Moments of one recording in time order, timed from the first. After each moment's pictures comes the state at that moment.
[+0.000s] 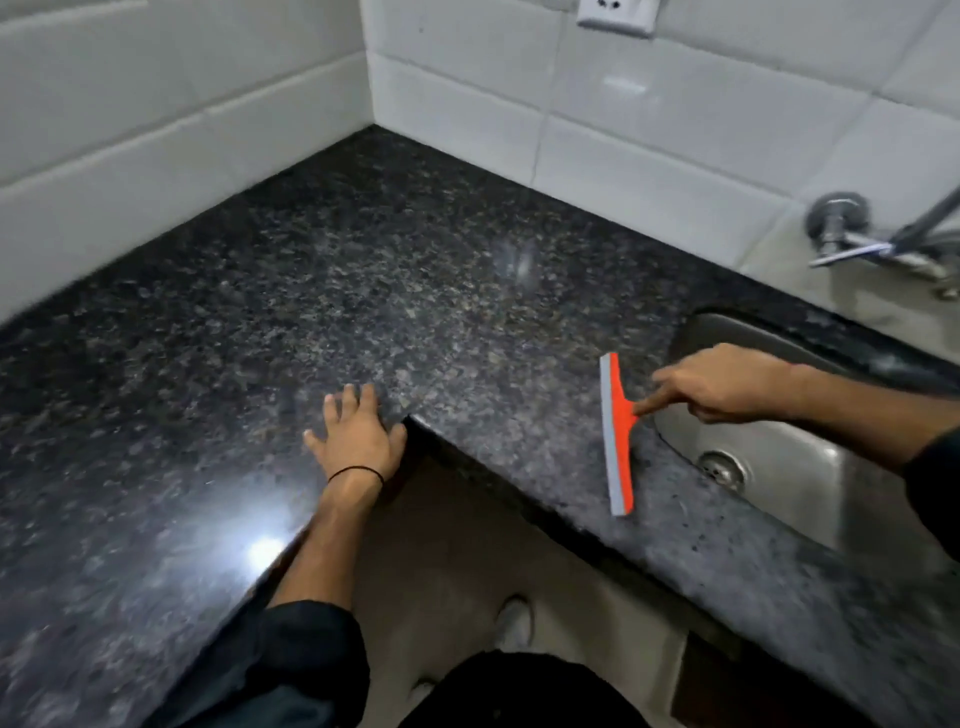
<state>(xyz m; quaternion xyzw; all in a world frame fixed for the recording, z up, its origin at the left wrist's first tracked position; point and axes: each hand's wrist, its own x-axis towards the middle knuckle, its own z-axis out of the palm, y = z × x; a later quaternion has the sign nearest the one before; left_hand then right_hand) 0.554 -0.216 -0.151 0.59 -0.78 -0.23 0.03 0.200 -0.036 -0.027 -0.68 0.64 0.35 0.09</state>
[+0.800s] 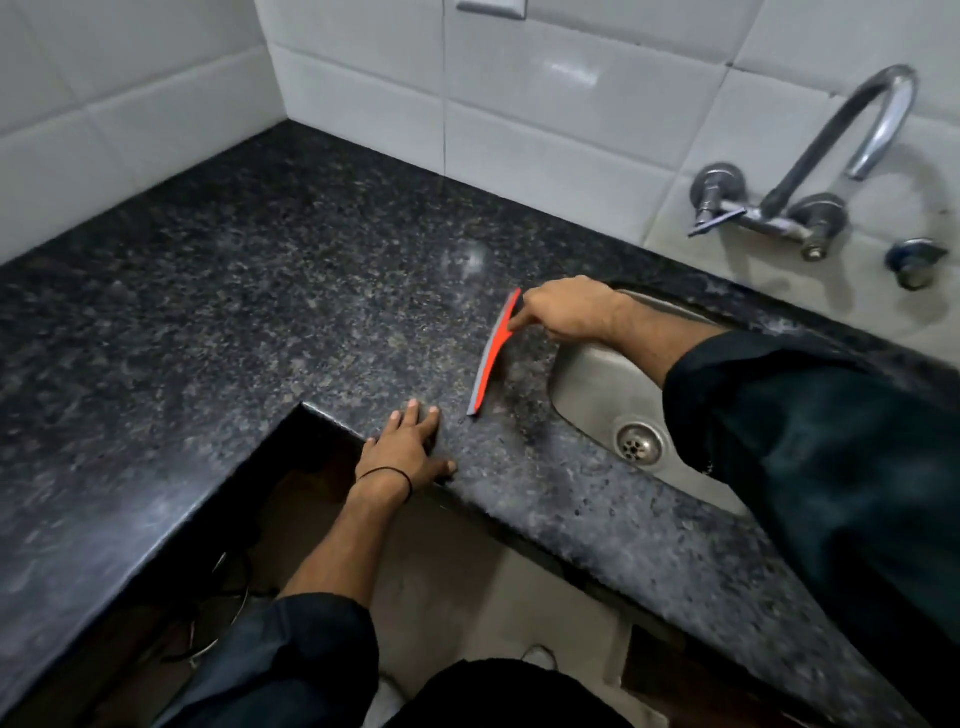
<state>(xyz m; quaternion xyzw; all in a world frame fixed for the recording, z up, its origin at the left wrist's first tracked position) 0.434 -0.107 -0.162 0.41 -0.85 -0.29 -0.13 0.172 -0.067 -0.035 -0.69 0.70 0.17 0.05</state>
